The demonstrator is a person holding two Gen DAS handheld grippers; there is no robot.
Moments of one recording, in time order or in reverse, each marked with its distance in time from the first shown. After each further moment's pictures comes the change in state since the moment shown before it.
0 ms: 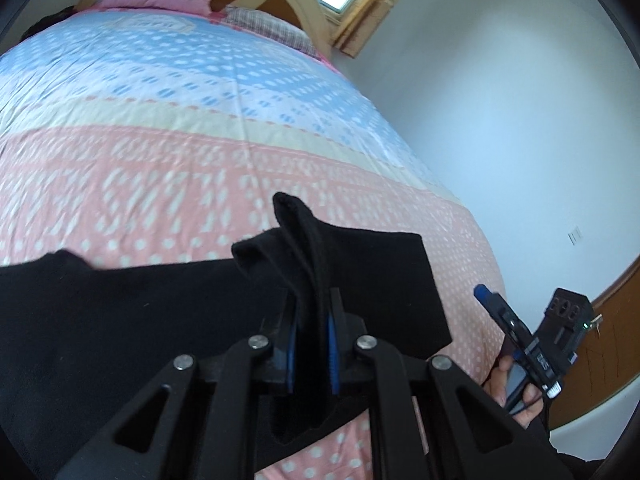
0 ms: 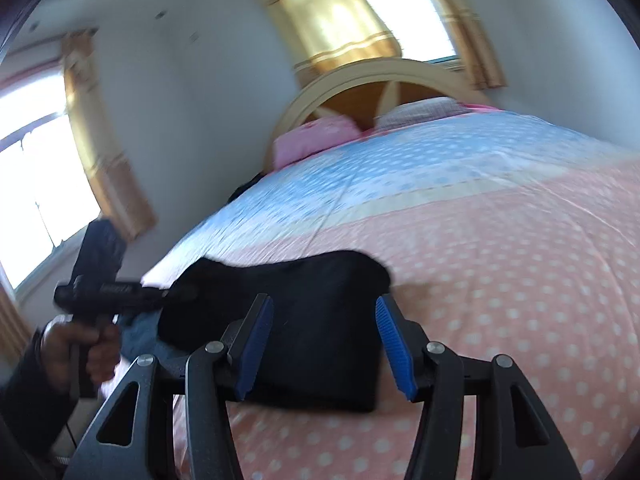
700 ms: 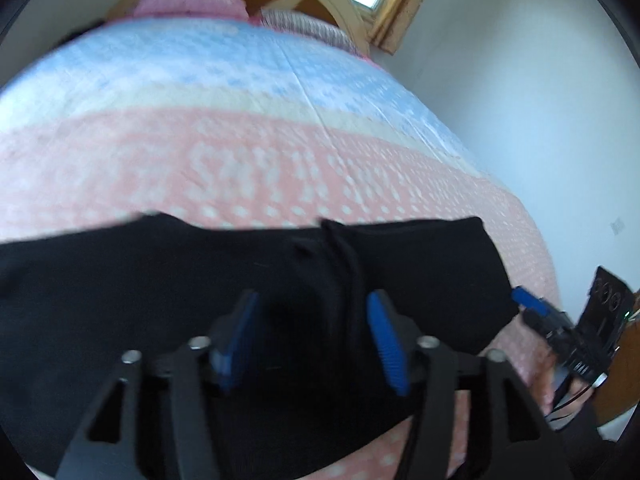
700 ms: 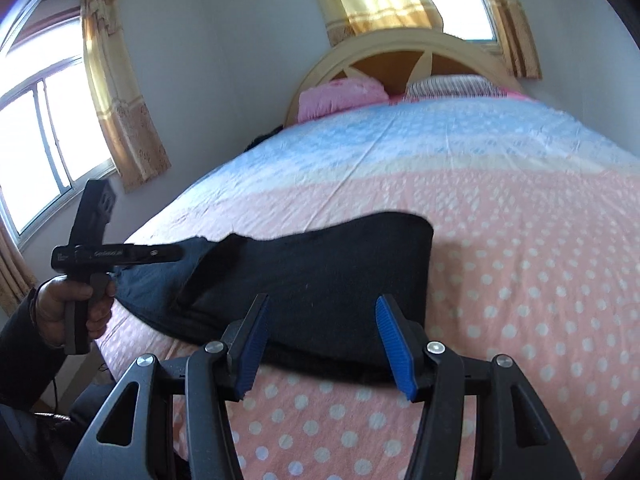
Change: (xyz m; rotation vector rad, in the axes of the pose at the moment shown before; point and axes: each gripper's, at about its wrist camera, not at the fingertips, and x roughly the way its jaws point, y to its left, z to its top) left arm -0.028 0.048 -0.029 0.057 -0.041 0.219; right arm 0.019 0.014 -0.011 -0.056 0.070 -0.002
